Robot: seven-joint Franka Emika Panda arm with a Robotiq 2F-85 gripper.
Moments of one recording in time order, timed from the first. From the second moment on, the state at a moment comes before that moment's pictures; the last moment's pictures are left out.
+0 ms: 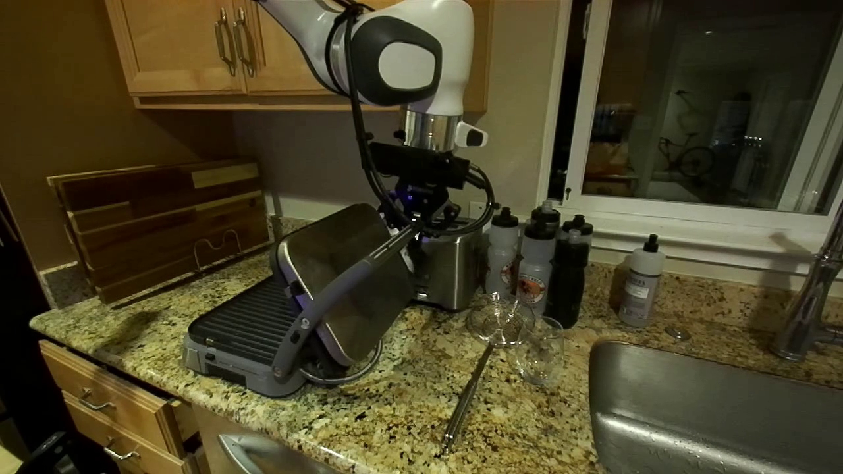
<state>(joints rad) -0.19 0.08 -0.23 -2.14 0.26 2.24 -0.71</state>
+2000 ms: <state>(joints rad) -0.04 -0.06 -0.01 -2.19 0.17 2.24 -0.41</state>
